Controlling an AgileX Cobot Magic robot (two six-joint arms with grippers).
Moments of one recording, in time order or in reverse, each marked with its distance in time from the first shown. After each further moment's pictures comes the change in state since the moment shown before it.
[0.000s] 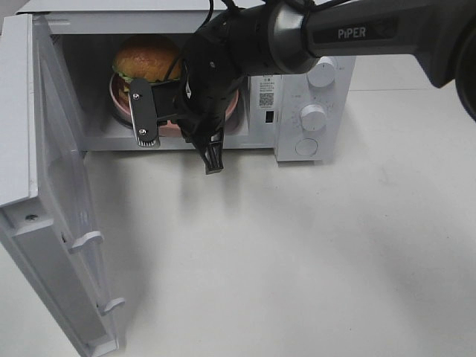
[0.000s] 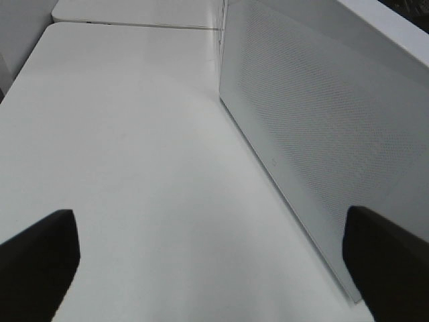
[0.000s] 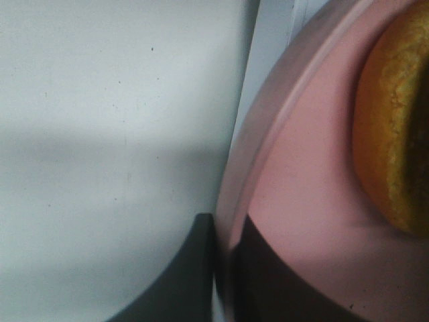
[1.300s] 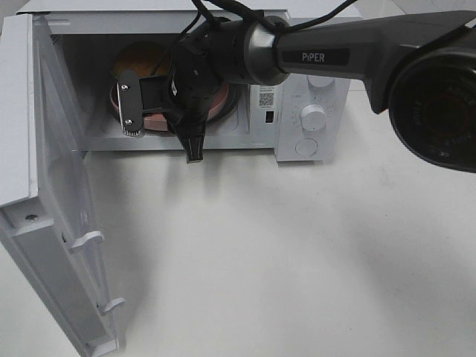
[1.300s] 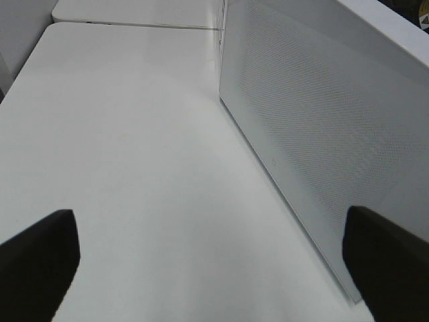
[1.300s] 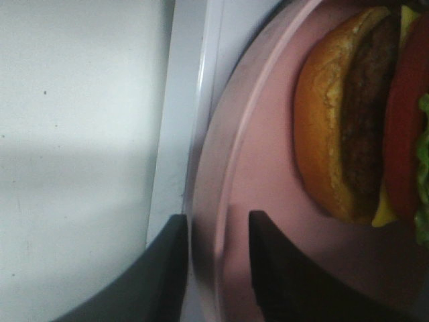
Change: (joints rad) left arm 0.000 0.000 0.000 0.000 0.000 0.000; right arm -0.001 0.137 -0.190 -0.046 -0.042 0.075
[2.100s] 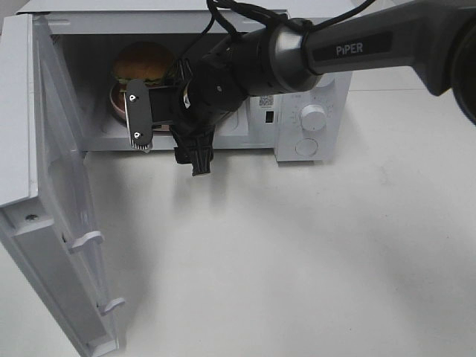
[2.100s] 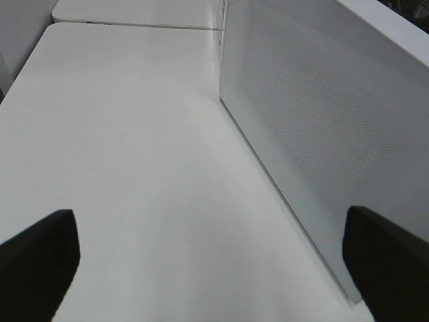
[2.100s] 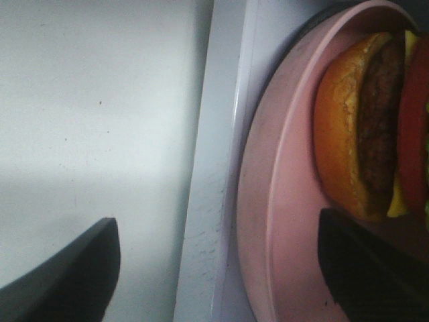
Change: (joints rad) left arm 0.000 0.000 0.000 0.000 0.000 0.000; right arm -0.002 -0.129 0.283 0.012 -0.215 0.000
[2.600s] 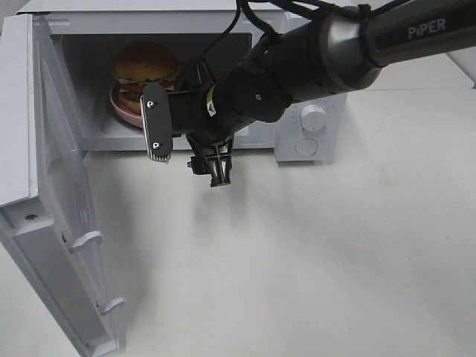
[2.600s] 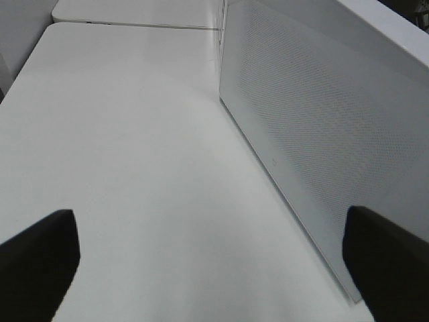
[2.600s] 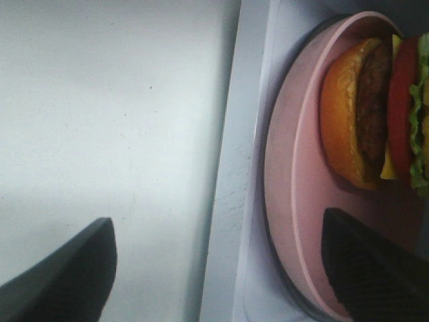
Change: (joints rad) left arm 0.000 0.000 0.000 0.000 0.000 0.000; right arm 0.000 -0.200 0.292 -0.038 -0.135 0.037
